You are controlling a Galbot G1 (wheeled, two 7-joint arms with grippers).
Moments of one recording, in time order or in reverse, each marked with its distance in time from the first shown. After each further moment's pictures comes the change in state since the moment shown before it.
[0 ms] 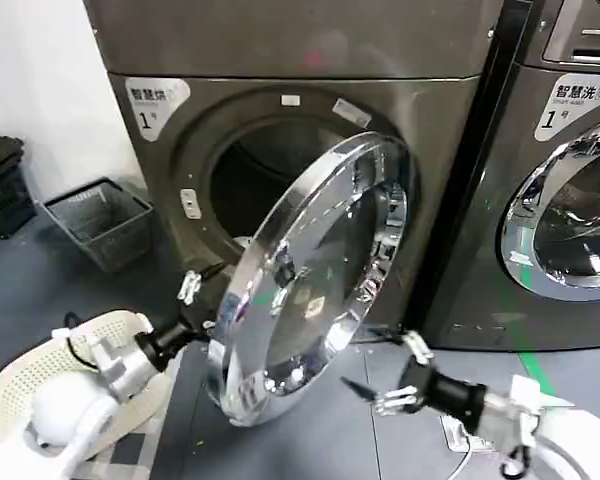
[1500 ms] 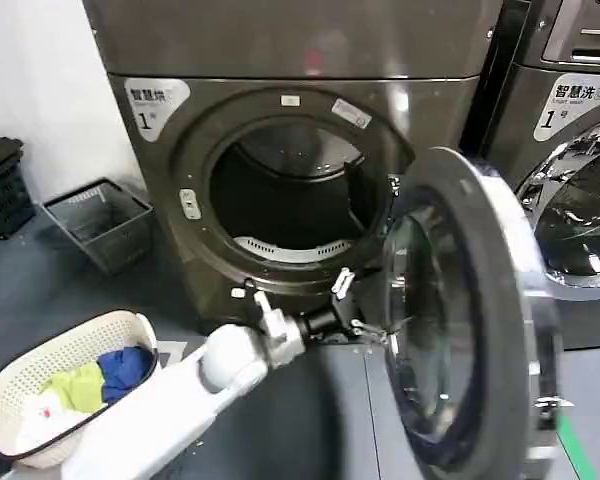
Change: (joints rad) left arm -0.659 -0.275 0.772 0.295 0.028 0.006 -0.092; right arm -0.226 0.777 1.027 -0.441 -0.230 -0.047 0.790
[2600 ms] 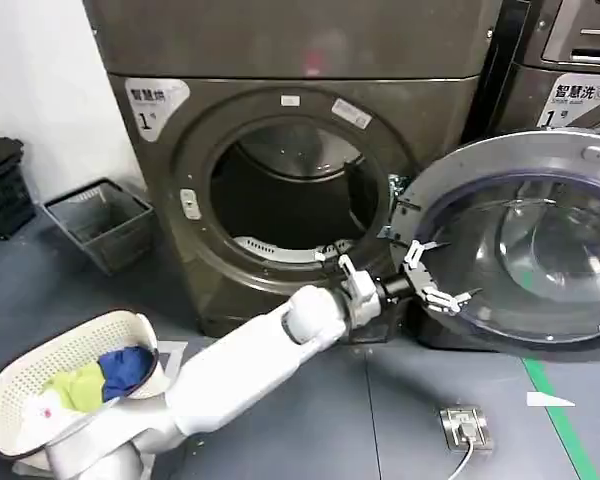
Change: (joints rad) left arm -0.233 -0.288 0.138 0.317 0.008 -0.008 -0.030; right arm 0.028 0.049 0.121 -0.036 -0.031 -0.036 0.033
